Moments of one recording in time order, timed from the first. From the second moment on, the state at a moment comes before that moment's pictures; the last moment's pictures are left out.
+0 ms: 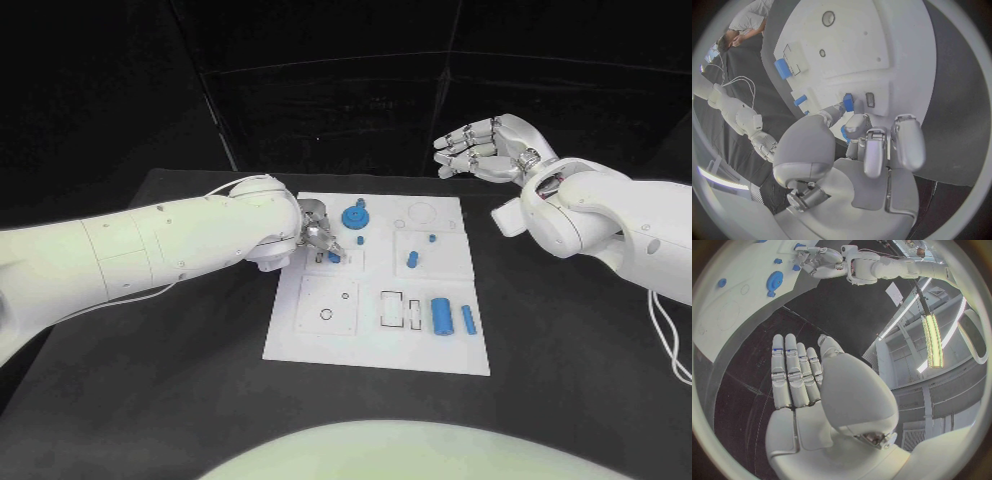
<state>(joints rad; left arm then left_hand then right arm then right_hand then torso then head) 1.27 -0.62 -0.13 1.33 -1.07 0.05 -0.57 1.09 -0.12 0.51 0.03 0.13 0.97 0.03 0.57 0.59 1.37 -0.04 1.11 1.07 1.46 -0.09 1.57 1.31 0.08 1.46 0.02 1.32 1.27 1.28 -0.81 -0.04 1.42 -0.60 -0.38 0.23 1.56 -0.01 -0.01 0.23 0.40 0.83 0.21 0.22 0.07 0.87 0.17 0.44 0.12 1.14 0.11 0.14 0.22 0.18 0.98 0.22 0.26 0.10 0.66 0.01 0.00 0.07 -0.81</state>
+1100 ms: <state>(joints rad) 1.27 -0.61 -0.13 1.32 -1.07 0.07 -0.58 1.03 -0.10 0.26 0.14 0.13 0.99 0.03 0.58 0.60 1.37 -0.04 1.13 1.08 1.47 -0.09 1.57 1.31 0.08 1.46 0.02 1.33 1.29 1.28 -0.81 -0.04 1.42 -0.60 -0.38 0.23 1.55 -0.01 -0.01 0.23 0.39 0.83 0.21 0.22 0.07 0.87 0.17 0.44 0.11 1.15 0.11 0.14 0.22 0.18 0.98 0.22 0.26 0.10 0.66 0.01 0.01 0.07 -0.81</state>
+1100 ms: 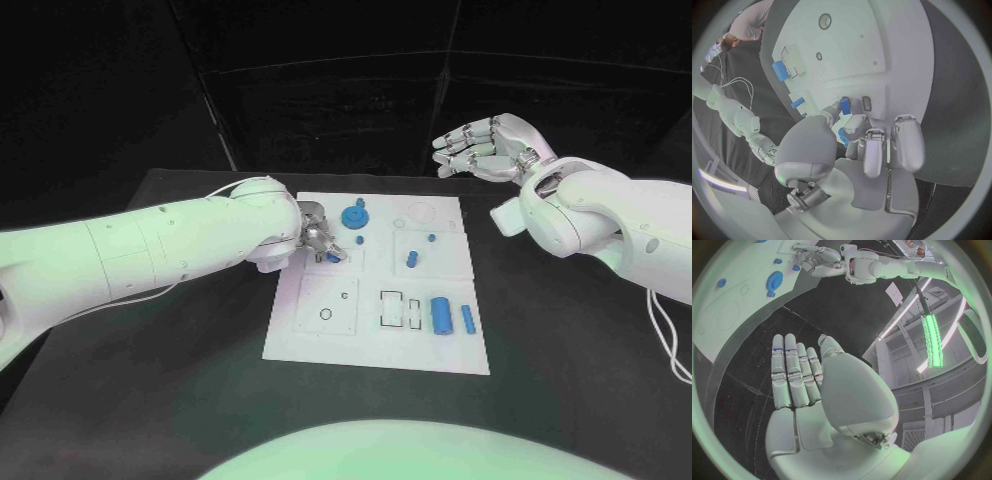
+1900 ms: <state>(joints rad) 1.26 -0.60 -0.13 1.32 -1.07 0.07 -0.58 1.02 -0.08 0.17 0.19 0.13 1.00 0.02 0.57 0.61 1.38 -0.04 1.14 1.09 1.47 -0.09 1.57 1.31 0.07 1.46 0.02 1.34 1.31 1.28 -0.80 -0.04 1.41 -0.60 -0.38 0.24 1.56 -0.01 -0.01 0.23 0.39 0.83 0.21 0.23 0.07 0.87 0.17 0.45 0.11 1.15 0.11 0.13 0.22 0.18 0.99 0.22 0.25 0.10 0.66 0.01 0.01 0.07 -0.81</state>
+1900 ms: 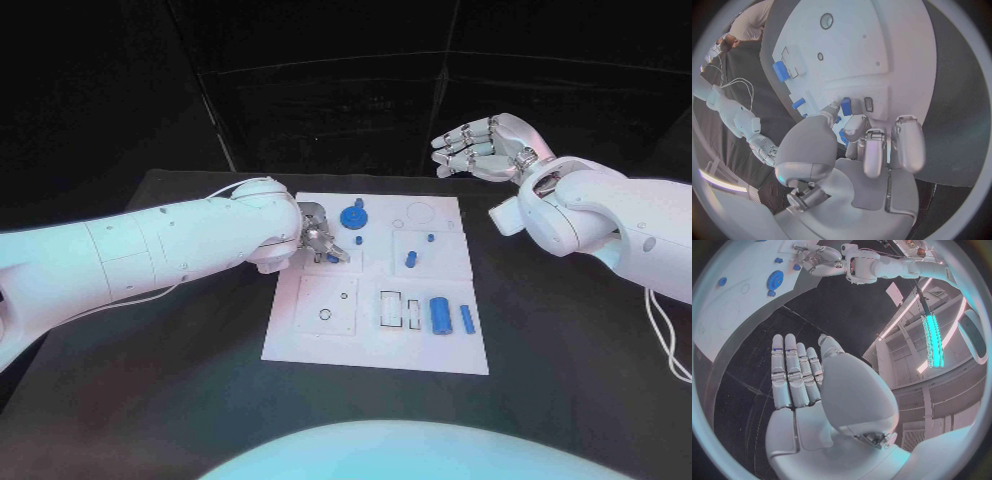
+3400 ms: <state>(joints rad) 1.28 -0.62 -0.13 1.34 -1.07 0.08 -0.60 1.02 -0.06 0.14 0.21 0.13 1.00 0.02 0.57 0.61 1.38 -0.04 1.14 1.09 1.47 -0.09 1.57 1.31 0.07 1.46 0.02 1.34 1.31 1.28 -0.80 -0.04 1.40 -0.60 -0.36 0.24 1.55 -0.01 0.00 0.24 0.39 0.83 0.21 0.23 0.07 0.87 0.17 0.45 0.11 1.15 0.11 0.13 0.22 0.18 0.98 0.22 0.25 0.10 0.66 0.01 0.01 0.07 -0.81</state>
